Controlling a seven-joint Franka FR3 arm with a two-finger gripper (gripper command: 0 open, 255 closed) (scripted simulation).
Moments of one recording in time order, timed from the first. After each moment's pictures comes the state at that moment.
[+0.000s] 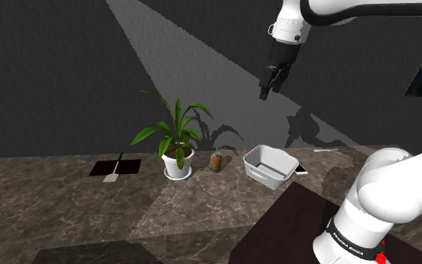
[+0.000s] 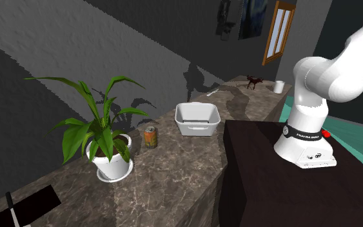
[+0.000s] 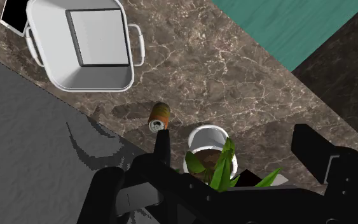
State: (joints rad) arm -0.01 -0.74 0.06 -2.31 -0.04 1.71 -0.04
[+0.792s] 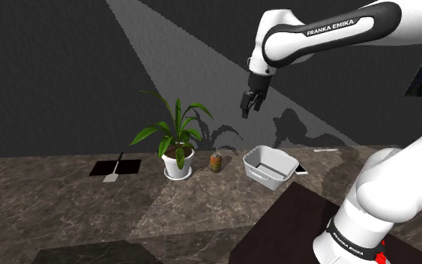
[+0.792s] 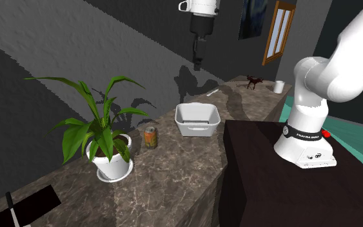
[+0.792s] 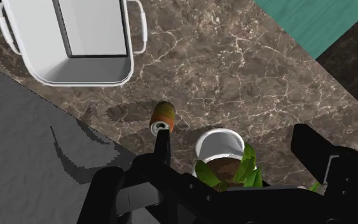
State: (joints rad) arm -0.04 -0.48 0.00 -2.37 -0.06 2.00 -0.10
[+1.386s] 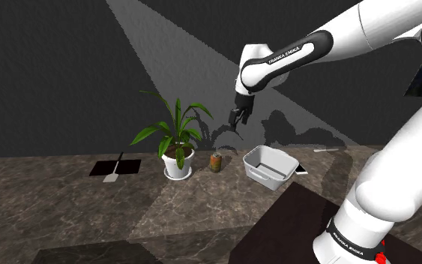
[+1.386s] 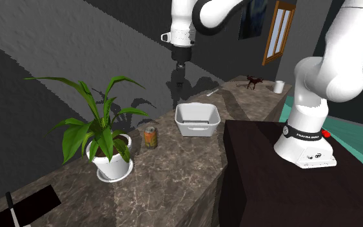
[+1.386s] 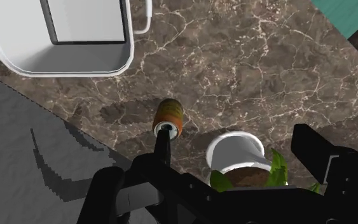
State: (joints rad) arm -0.06 -0.18 -0.05 -2.33 -0.06 2.23 -0.16
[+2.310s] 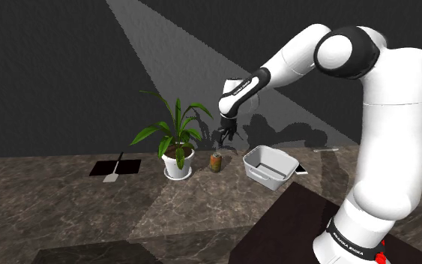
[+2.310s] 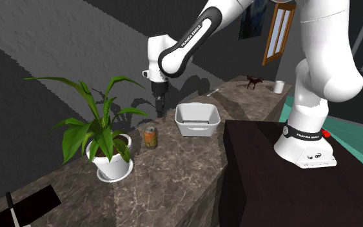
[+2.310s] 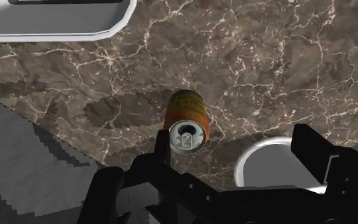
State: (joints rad) arm -0.10 0.35 -0.07 -2.06 0.01 2.44 -0.27
